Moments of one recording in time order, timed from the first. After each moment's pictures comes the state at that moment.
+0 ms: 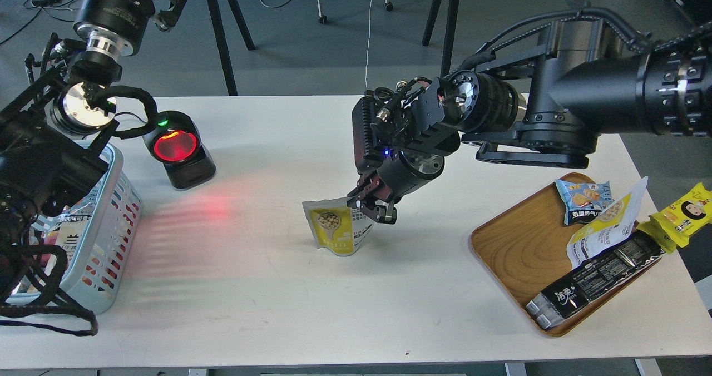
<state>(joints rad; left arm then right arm) -1.00 0.34 -0.73 -0.50 -0.21 -0.49 -0.34 1.83 -0.06 -0.72 1.18 -1.57 0.08 0.49</state>
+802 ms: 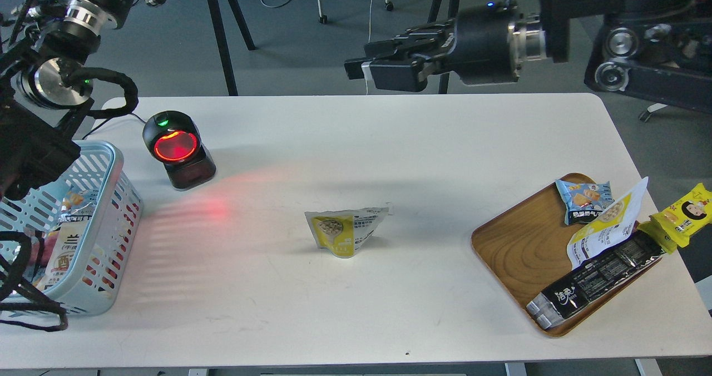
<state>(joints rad) -1.10 0.47 -0.64 -0.64 -0.02 -0.49 -0.31 1.75 -0.69 -0.35 1.42 -0.93 0.10 0.49</state>
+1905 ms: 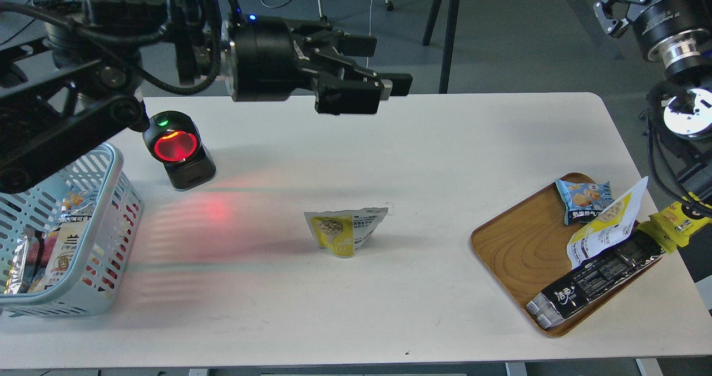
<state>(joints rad) -1.19 0.59 -0.47 -1.57 1.72 -0.49 -0.28 1.02 -0.39 0.40 0.36 0.35 0.49 0.43</state>
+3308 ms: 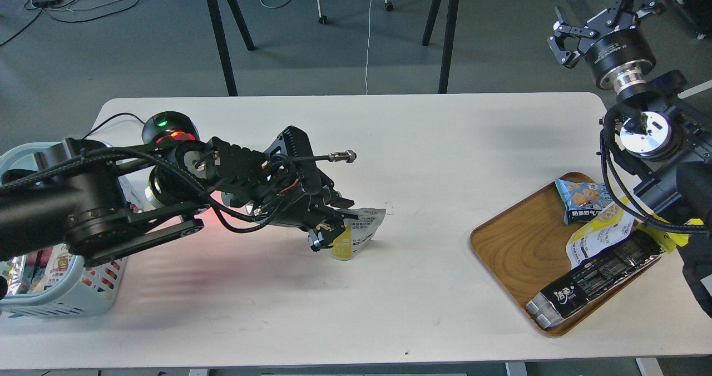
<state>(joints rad) -1.06 0.50 -0.20 -1.50 2.18 -0.49 -0.28 1.01 -0.33 0.43 0.39 0.35 0.49 0.42</state>
